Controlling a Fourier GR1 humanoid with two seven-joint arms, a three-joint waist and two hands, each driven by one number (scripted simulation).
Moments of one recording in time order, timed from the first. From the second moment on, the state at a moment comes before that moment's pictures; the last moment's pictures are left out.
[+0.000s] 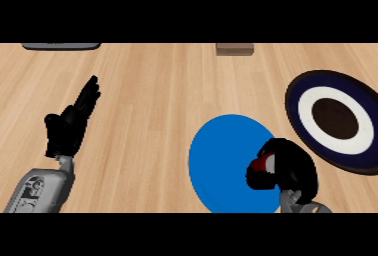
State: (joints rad) left arm -0.24 0.28 -0.06 -1.44 0.00 0.10 0.09; right arm -0.07 -0.09 0.33 -1.77 0.94 0.17 1.03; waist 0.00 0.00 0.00
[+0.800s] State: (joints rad) left arm -0.22 0.28 -0.03 -1.43 0.01 0.11 0.09; right arm -0.04 -0.63 -0.21 -1.65 0.47 0.26 0.16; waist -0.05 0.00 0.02
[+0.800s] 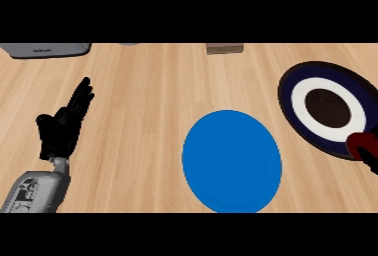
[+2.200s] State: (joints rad) left arm -0.30 0.23 -0.08 -1.39 -0.03 0.09 0.10; right arm -0.52 -0.86 -0.21 -0.70 0.38 0.37 -0.72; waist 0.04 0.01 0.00
